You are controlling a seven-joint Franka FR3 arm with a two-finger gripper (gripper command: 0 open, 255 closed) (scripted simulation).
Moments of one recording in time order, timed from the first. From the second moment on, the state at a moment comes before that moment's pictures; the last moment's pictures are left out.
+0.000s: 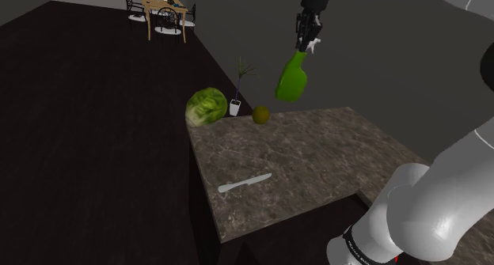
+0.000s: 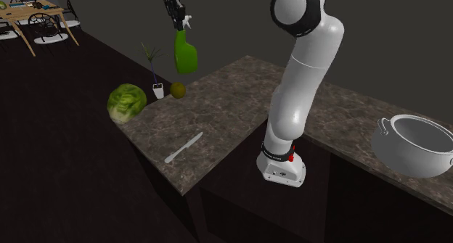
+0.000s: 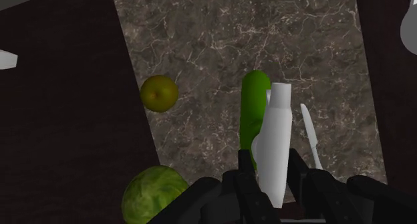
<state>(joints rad) 0.25 -0.14 -0.32 -1.55 -0.13 1.44 -1.18</state>
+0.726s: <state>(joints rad) 0.14 0.40 -0.36 -0.93 0.06 1.34 -1.27</state>
